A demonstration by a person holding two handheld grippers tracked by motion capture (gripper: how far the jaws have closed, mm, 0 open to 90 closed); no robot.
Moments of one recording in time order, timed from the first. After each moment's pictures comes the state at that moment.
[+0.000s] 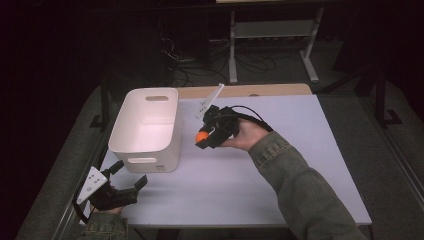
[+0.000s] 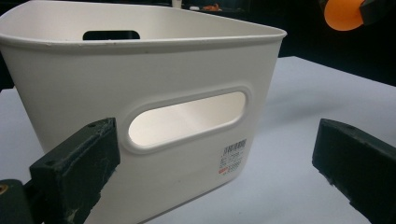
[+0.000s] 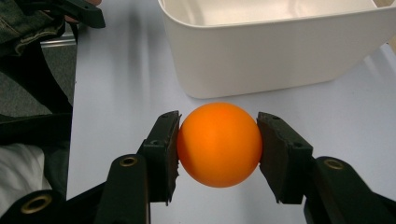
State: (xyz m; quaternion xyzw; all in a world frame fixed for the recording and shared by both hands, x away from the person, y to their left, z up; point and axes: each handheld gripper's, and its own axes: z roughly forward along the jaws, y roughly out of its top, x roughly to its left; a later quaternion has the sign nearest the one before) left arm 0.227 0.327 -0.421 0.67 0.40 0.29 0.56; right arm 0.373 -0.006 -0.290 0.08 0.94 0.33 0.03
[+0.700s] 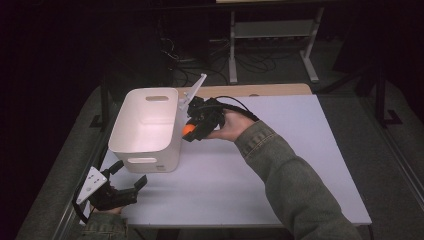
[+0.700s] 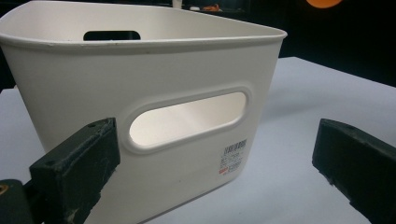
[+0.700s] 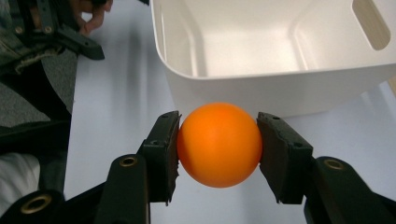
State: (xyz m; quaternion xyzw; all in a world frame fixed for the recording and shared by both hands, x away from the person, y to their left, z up) left arm 0.226 0.327 -0.421 0.67 0.40 0.29 0.56; right arm 0.384 0.026 -0.269 0.07 0.94 0.33 0.04
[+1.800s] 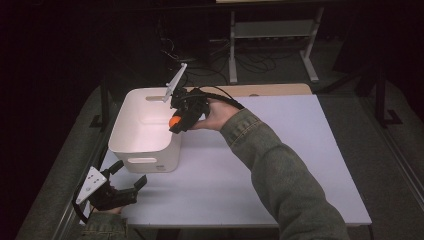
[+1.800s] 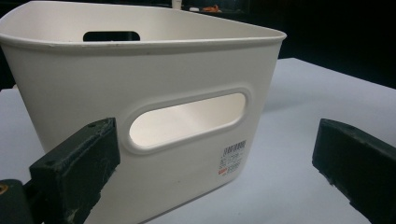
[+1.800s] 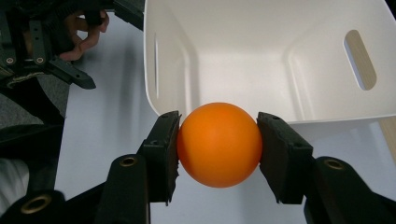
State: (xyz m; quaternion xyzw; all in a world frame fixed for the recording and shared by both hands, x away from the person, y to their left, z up) left arm 0.227 0.328 -0.421 0.67 0.40 0.28 0.56; right arm 0.397 0.061 -0.251 0.04 0.95 0.32 0.04
